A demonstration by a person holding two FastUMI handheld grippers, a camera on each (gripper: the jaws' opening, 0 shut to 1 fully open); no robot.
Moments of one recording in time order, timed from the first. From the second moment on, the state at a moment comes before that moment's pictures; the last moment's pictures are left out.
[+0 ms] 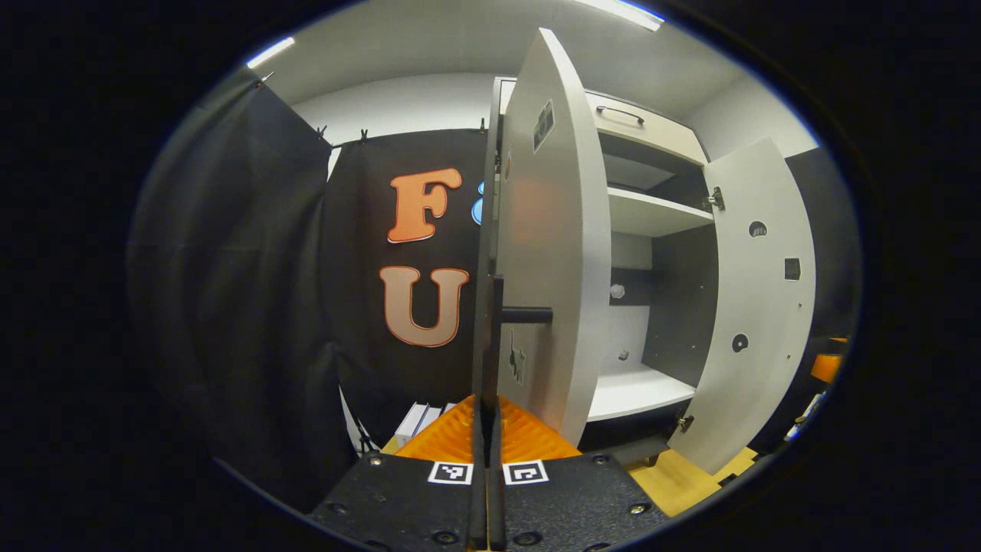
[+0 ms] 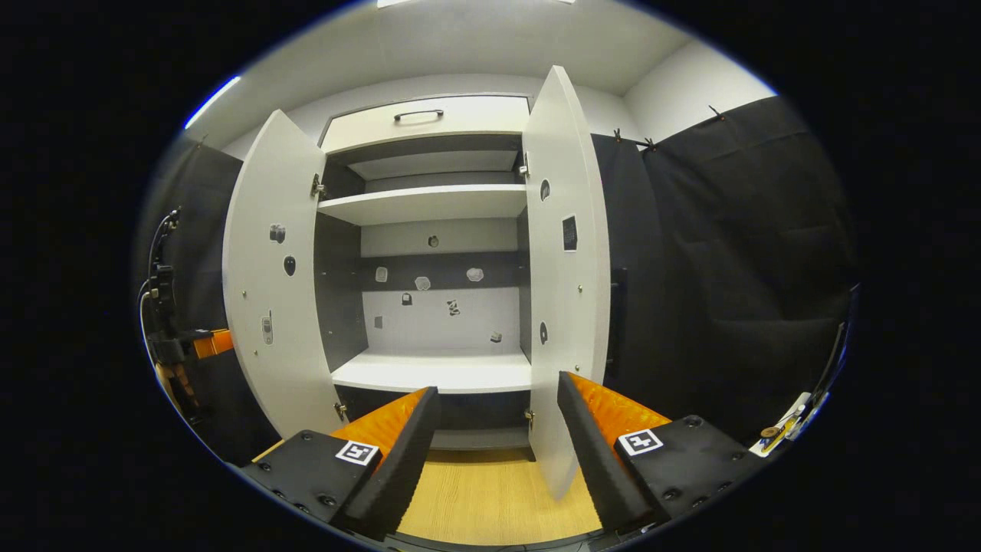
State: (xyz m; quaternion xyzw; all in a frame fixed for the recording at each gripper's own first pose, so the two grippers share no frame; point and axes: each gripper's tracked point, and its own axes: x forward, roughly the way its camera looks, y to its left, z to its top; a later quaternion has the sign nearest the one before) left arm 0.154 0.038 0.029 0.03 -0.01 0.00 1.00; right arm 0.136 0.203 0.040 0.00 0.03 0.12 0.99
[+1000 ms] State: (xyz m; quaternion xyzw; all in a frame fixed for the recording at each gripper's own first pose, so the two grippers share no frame) left arm 0.110 0.036 0.028 -0.01 0.00 0.00 1.00; right arm 0.128 0.205 0.040 -0.01 0.03 0.14 0.99
